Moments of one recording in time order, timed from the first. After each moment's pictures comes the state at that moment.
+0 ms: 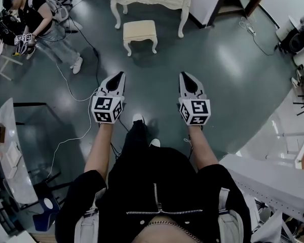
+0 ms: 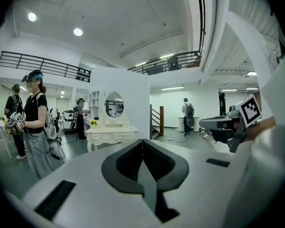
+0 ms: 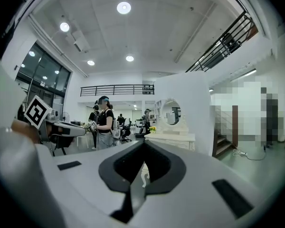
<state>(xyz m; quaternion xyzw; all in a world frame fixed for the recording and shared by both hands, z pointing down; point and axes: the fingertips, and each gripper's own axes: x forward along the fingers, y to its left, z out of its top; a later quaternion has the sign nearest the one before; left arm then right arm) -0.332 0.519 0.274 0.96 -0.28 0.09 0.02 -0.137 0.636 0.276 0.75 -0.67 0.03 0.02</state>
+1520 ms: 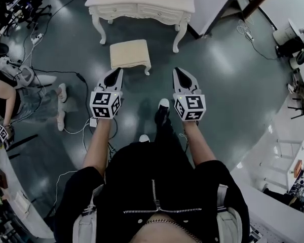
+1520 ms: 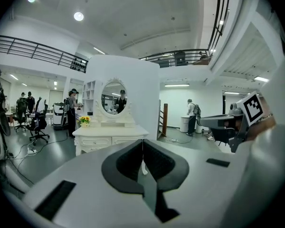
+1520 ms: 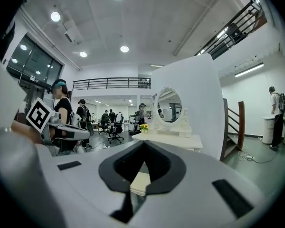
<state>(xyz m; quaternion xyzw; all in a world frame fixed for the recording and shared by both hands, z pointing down) -0.130 0.152 0.307 0.96 -0.25 0.10 0.04 0.041 0.274 0.294 0.76 -0.65 0.05 0.04</state>
